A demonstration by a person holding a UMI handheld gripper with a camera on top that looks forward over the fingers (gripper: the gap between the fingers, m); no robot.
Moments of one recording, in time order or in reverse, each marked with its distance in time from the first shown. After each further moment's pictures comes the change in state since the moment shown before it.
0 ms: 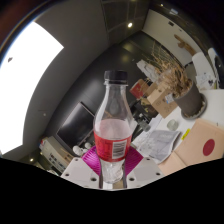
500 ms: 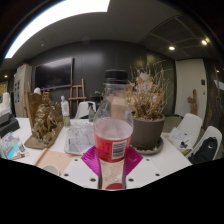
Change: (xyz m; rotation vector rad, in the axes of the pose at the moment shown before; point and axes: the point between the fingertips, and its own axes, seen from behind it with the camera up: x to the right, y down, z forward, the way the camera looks) arm 0.294 -0.053 -0.022 -0.135 0.323 -0.794
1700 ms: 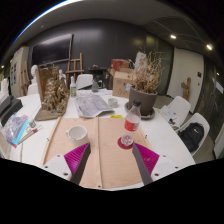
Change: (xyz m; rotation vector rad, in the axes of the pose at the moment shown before) arm -0.080 0.069 -0.185 -0.312 0.098 -0.050
